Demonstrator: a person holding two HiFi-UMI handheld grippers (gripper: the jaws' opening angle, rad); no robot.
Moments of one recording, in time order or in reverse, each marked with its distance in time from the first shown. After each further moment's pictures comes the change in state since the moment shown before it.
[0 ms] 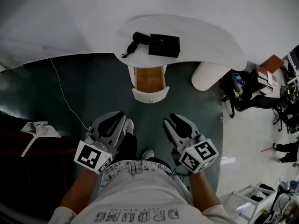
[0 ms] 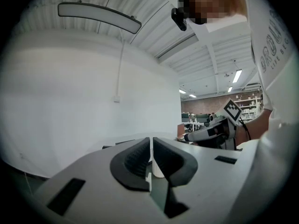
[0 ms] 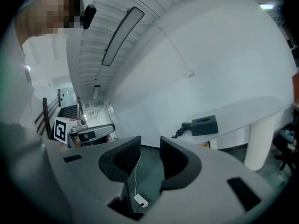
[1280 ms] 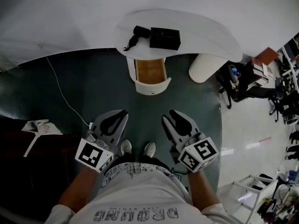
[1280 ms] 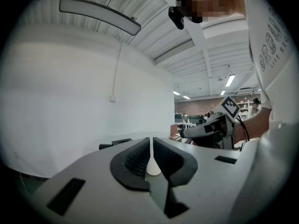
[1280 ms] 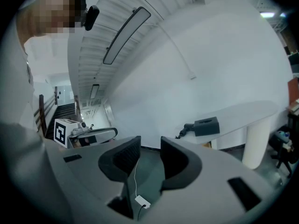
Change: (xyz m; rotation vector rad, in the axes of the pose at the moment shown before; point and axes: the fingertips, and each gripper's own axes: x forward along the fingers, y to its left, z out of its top) left arm -0.049 0.001 0.002 -0.016 0.002 -0.087; right arm -0.002 0.065 -0.002 -0.018 -0.018 -0.050
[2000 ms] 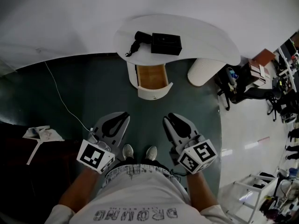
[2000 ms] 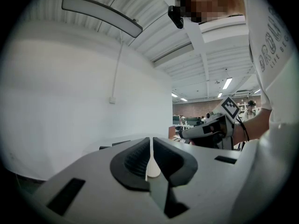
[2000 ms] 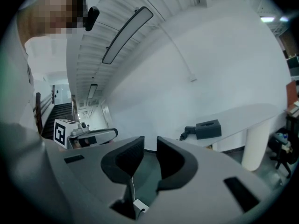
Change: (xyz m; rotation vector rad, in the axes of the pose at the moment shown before) left arm -0.009 0.029 0.010 -0.006 -0.023 -0.041; right arm 0.025 0.020 0.011 -0.009 -0.022 -0.035
